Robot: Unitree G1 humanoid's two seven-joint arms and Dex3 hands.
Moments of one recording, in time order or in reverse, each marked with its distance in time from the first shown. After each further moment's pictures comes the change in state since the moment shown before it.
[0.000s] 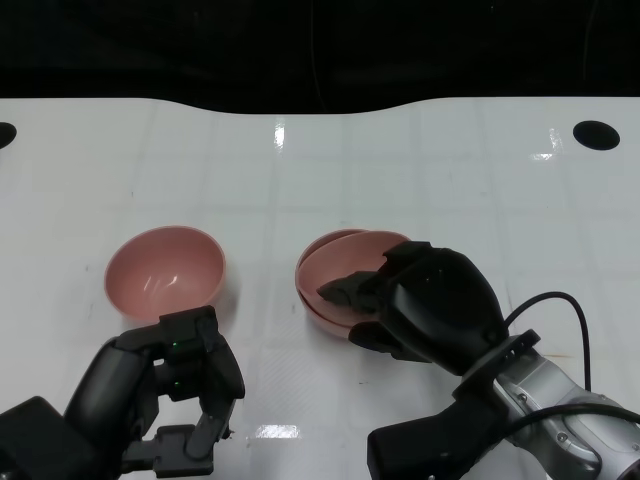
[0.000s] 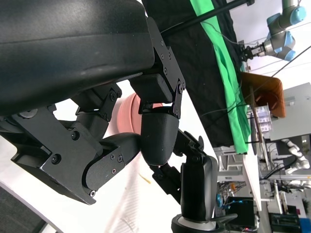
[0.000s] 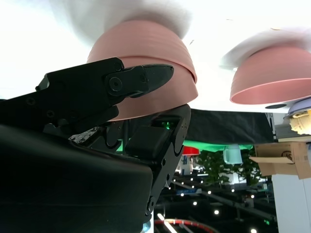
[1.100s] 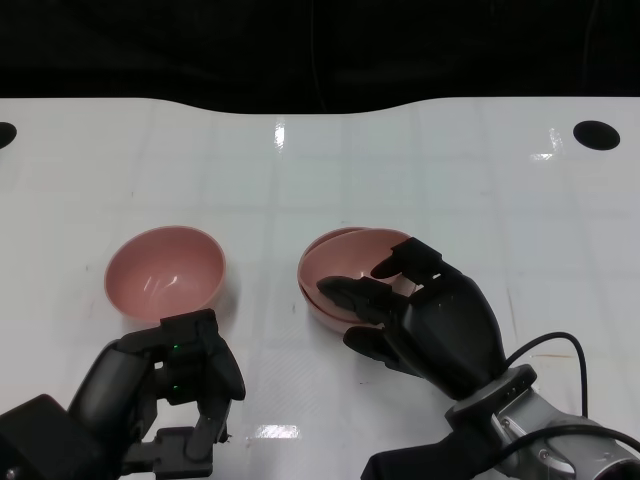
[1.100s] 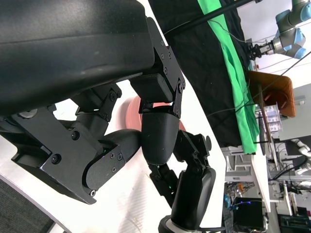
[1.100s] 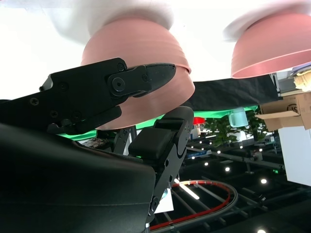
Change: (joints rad) left arm 0.000 0.002 0.000 0.001 0.019 0.018 0.000; right arm -0.032 0.078 0.031 0.286 -0.012 -0.100 -0.398
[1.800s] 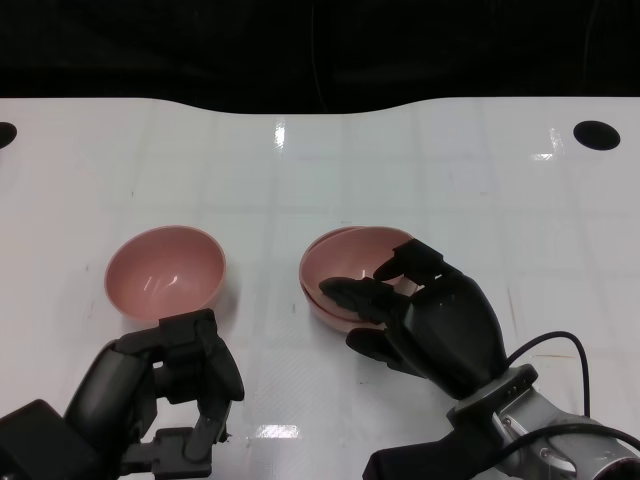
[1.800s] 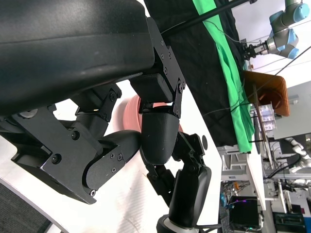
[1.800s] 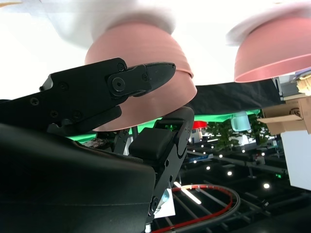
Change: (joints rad) left arm -0.001 0.001 0.001 0.020 -0.010 -0.039 -0.007; right arm -0.005 -0.002 0.005 0.016 0.014 0.000 0.015
